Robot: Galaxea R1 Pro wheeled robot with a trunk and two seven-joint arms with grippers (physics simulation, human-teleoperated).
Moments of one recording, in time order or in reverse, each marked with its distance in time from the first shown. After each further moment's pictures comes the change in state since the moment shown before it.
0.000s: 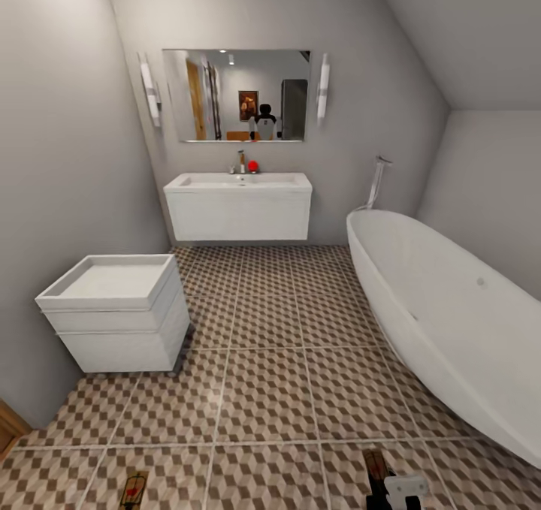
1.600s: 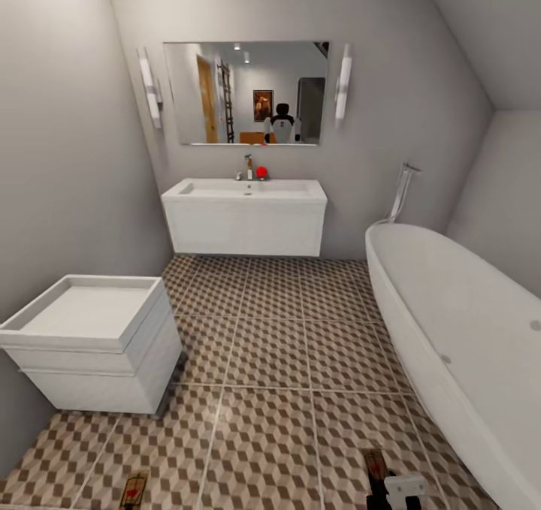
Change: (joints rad) left arm 0.000 0.000 -0.001 0.000 0.000 0.010 0.000; right arm 0.000 0.000 0.000 0.000 0.000 0.000 0.000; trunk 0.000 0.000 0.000
